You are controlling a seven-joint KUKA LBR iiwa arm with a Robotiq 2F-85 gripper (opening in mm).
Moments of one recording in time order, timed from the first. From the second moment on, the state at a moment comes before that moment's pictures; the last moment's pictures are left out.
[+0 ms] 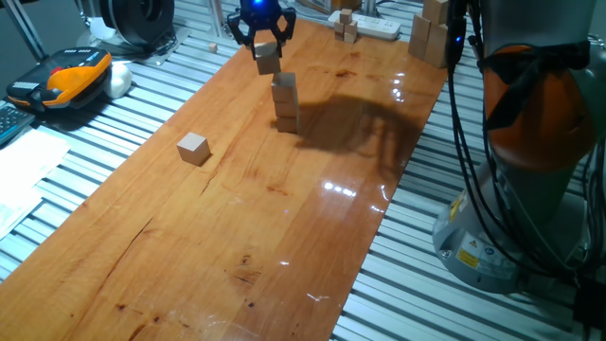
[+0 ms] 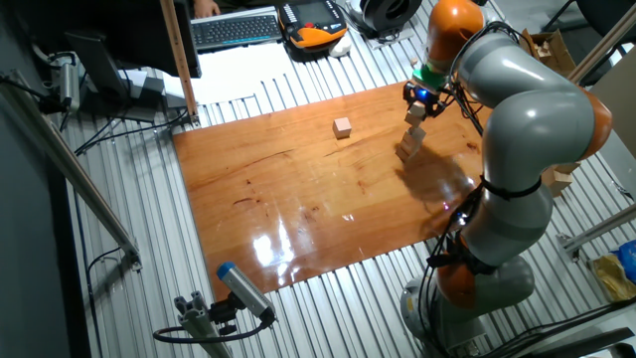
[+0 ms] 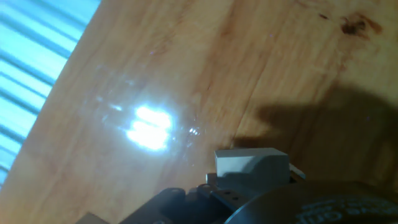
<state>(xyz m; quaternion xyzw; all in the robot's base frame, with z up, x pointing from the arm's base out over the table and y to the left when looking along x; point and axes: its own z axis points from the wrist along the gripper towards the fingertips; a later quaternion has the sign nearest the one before) 0.548 -0.134 0.209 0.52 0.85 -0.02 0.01</state>
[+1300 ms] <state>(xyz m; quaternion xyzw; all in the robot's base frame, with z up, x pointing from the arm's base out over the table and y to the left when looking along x) 0.537 -0.151 0.199 0.55 0.84 -0.01 0.02</state>
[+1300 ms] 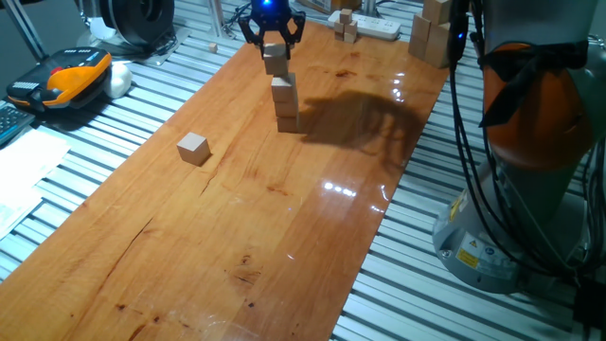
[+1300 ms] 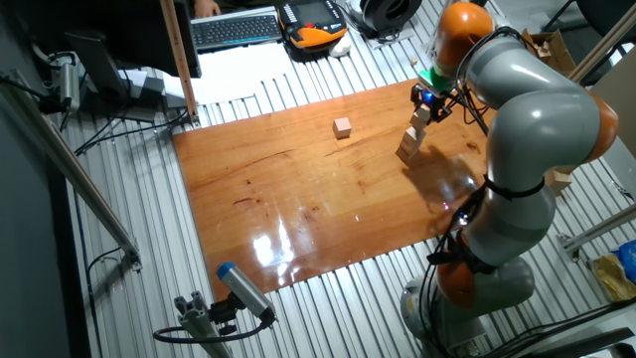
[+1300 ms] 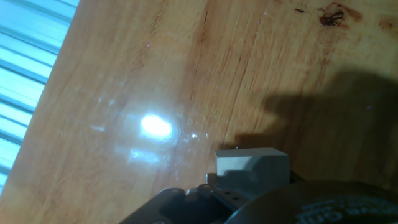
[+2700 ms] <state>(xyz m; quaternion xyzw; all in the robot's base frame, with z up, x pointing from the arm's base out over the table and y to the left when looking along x) 0.537 -0.151 0.199 0.57 0.82 -0.02 0.01</state>
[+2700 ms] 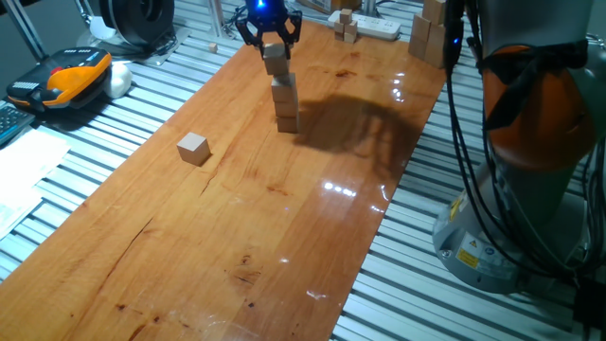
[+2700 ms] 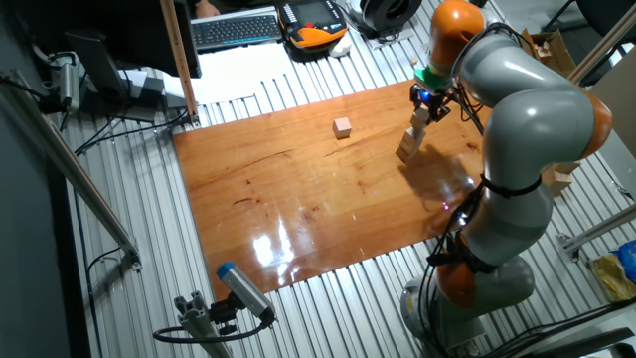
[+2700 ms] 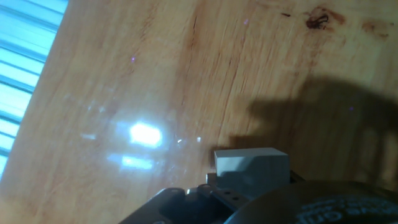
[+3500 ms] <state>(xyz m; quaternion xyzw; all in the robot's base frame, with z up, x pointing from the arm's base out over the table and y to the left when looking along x) 0.532 -0.153 0.199 0.57 0.82 -0.01 0.01</state>
